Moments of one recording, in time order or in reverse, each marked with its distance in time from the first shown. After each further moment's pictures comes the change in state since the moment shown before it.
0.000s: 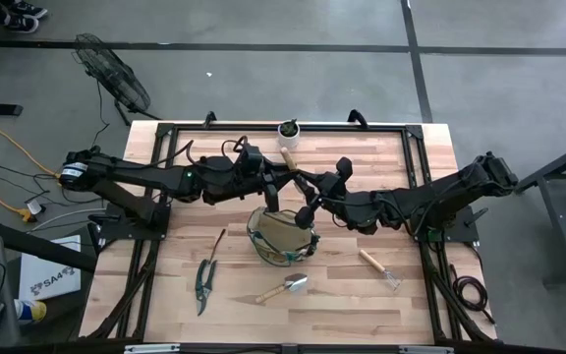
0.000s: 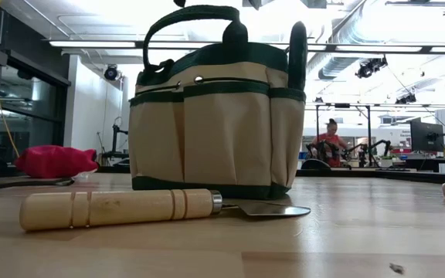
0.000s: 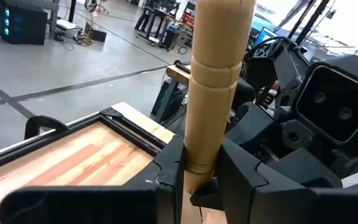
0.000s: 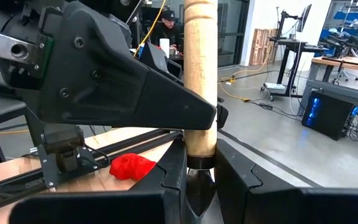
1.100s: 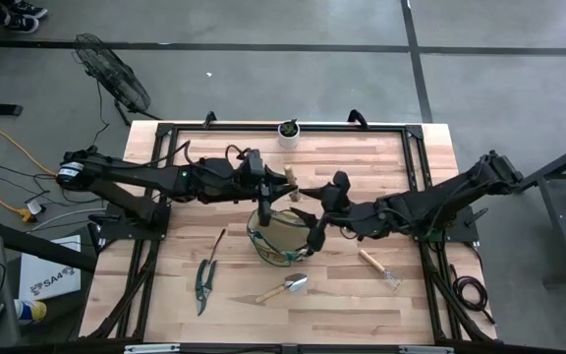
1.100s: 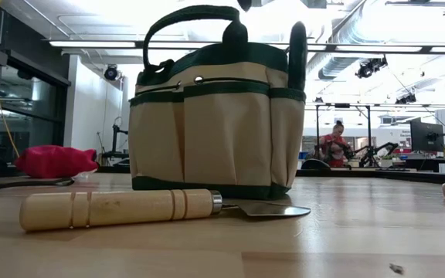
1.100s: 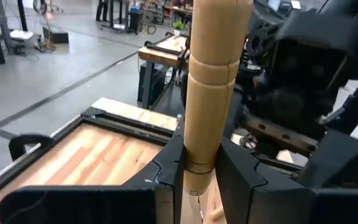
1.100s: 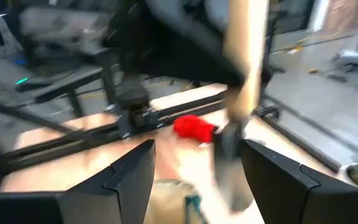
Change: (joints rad) left arm 0.000 -0.028 0.002 -0.097 0.149 0.224; right arm 0.081 -0.064 -0.001 -0.217 -0.220 0.185
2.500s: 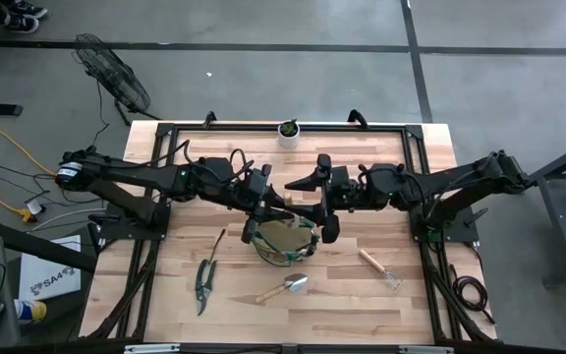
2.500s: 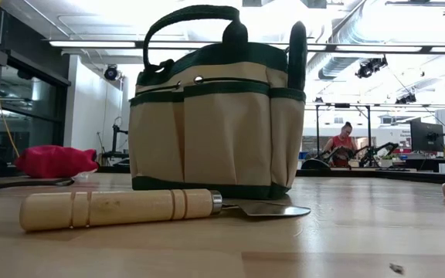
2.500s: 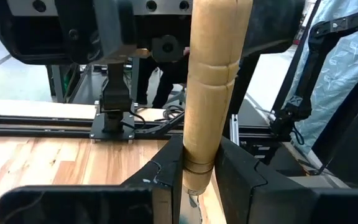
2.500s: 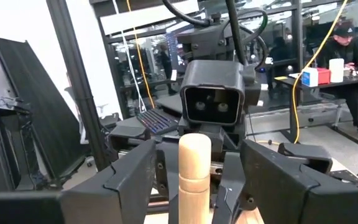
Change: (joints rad) left arm 0.000 -0.009 -0.002 -0.024 0.398 0.065; right arm -0.174 -0.045 0.000 0.349 -0.579 -0.123
